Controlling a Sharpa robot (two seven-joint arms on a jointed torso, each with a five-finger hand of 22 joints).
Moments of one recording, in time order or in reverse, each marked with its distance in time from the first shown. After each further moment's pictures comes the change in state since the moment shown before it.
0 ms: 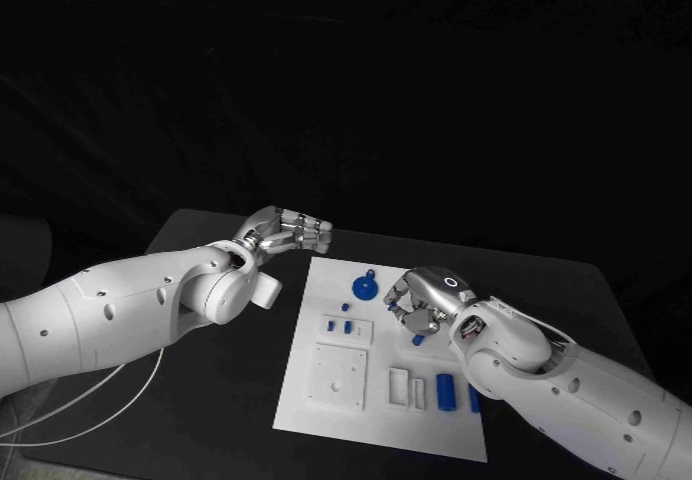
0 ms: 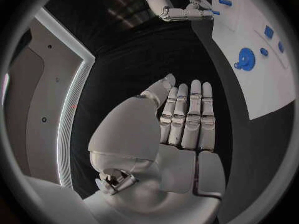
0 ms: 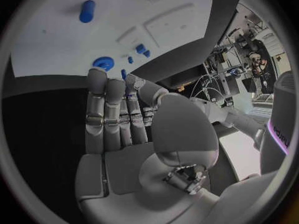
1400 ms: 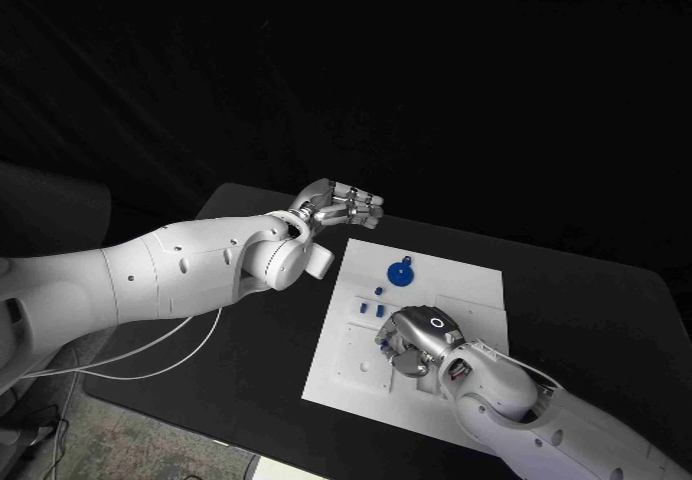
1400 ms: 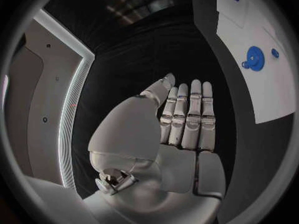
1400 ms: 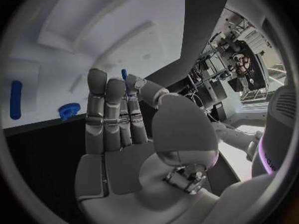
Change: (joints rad) left arm 0.011 0.051 0.000 -0.022 0.035 -0.056 0.005; left_hand 0.000 0.000 -0.007 0.007 0.000 0.000 0.000 0.000 0.000 0.000 0.000 0.000 0.000 0.000 0.000 0.000 0.000 0.000 0.007 0.000 0.000 -0.005; right arm -0.106 0.134 -0.061 -0.064 -0.097 0.049 0.028; right_hand -0.011 -0.002 -0.006 -0.006 0.028 0.000 0.000 -0.002 0.000 0.000 0.000 0.004 -0.001 0.000 0.000 -0.007 0.004 0.000 -0.004 -0.003 -0.017 0.010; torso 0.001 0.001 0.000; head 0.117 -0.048
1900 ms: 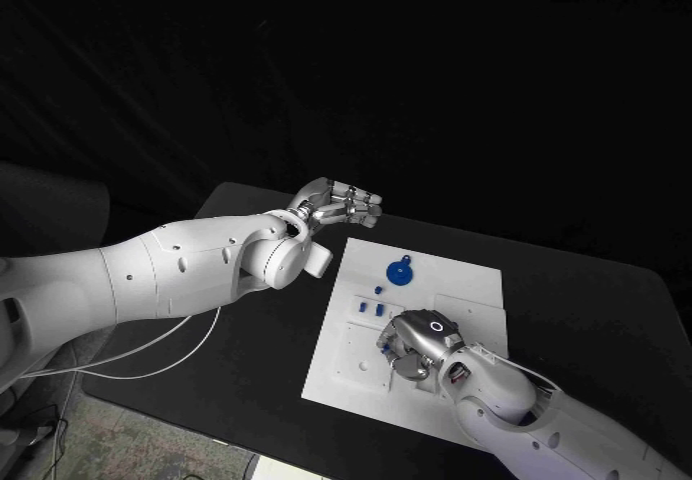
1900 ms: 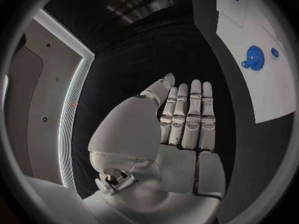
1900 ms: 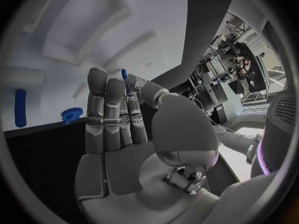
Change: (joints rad) left arm 0.000 0.000 0.000 -0.004 0.003 0.002 0.000; left_hand 0.000 0.000 -0.003 0.003 0.000 0.000 0.000 0.000 0.000 0.000 0.000 0.000 0.000 0.000 0.000 0.000 0.000 0.000 0.000 0.000 0.000 -0.002; right arm -0.009 0.002 -0.007 -0.020 -0.020 0.000 -0.001; right_hand 0.002 0.002 -0.004 -0.004 0.004 0.000 0.000 0.000 0.000 0.002 -0.002 -0.004 0.000 0.000 0.000 -0.002 0.000 0.000 0.000 0.000 -0.007 0.004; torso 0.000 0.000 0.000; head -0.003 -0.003
